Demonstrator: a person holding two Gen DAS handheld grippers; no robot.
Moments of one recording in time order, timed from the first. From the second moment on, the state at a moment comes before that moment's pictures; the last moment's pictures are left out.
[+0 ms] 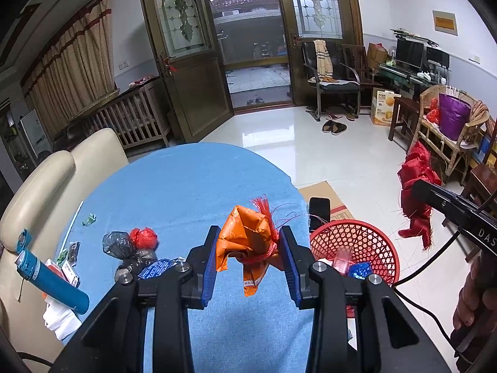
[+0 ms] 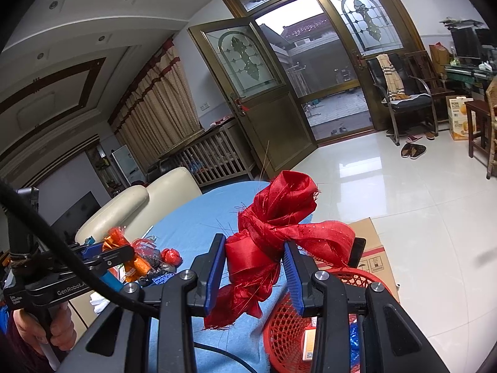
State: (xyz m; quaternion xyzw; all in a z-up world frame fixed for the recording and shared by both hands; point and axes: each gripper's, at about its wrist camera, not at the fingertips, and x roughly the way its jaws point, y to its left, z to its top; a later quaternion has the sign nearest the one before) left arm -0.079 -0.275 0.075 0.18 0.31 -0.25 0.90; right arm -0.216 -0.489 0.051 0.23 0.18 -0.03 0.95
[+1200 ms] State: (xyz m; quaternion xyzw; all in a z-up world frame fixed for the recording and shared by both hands) left arm -0.085 -0.306 0.071 0.20 0.32 -0.30 0.88; right arm -0.221 -0.493 0.049 0.26 0.19 -0.05 0.95
